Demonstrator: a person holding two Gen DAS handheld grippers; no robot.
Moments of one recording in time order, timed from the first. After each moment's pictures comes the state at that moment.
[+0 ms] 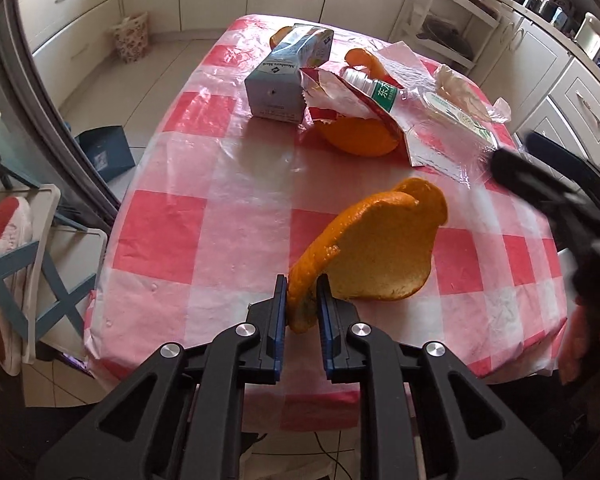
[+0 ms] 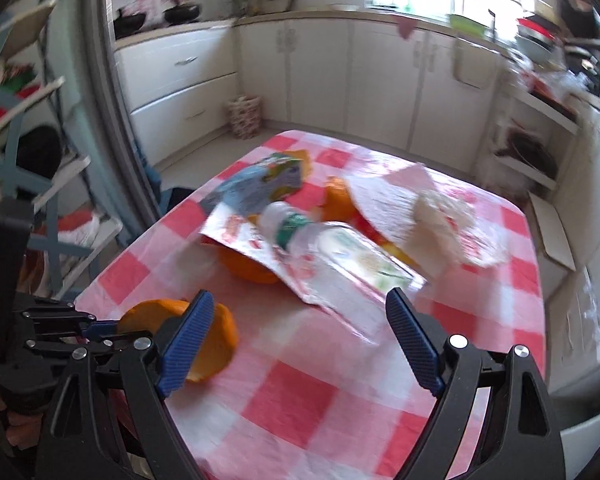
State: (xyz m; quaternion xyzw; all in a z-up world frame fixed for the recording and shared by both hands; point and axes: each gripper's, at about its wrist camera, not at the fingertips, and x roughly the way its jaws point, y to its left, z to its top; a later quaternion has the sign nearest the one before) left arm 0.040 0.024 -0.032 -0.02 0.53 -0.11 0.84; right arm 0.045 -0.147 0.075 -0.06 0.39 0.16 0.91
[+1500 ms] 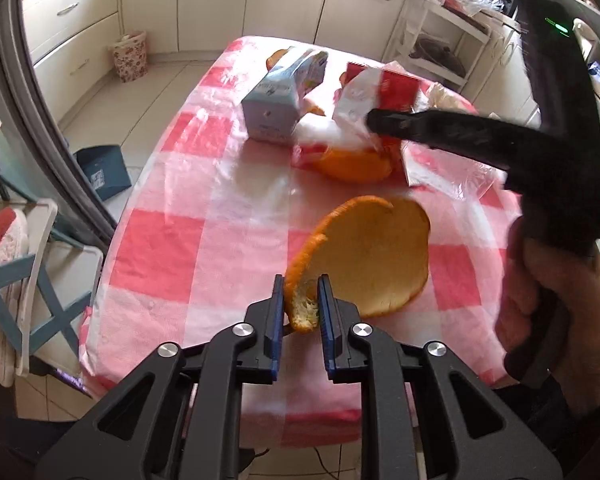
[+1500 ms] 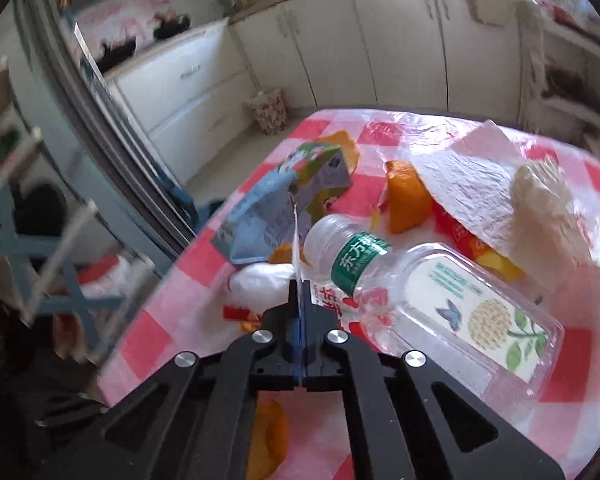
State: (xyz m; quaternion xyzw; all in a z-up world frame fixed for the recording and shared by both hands) left arm 0.039 0.026 -0.029 -0.03 0.49 -0.12 0.86; right arm 0.114 -0.148 0.038 0.11 0.42 0.20 0.88
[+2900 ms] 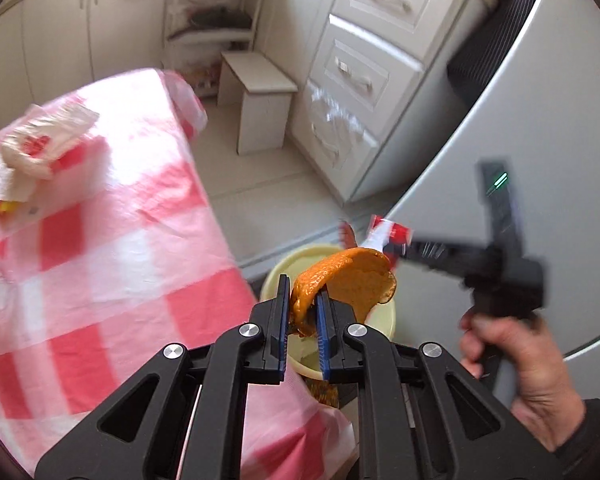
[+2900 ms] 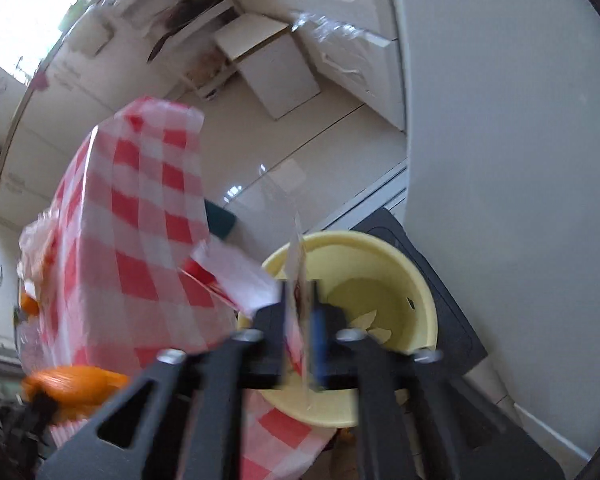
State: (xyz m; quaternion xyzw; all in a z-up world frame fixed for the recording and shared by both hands) left arm -0.011 -0.344 -0.013 0.07 0.48 -0.38 0.79; right arm -0.062 -0.562 -0.036 0.35 0.48 -0.21 0.78
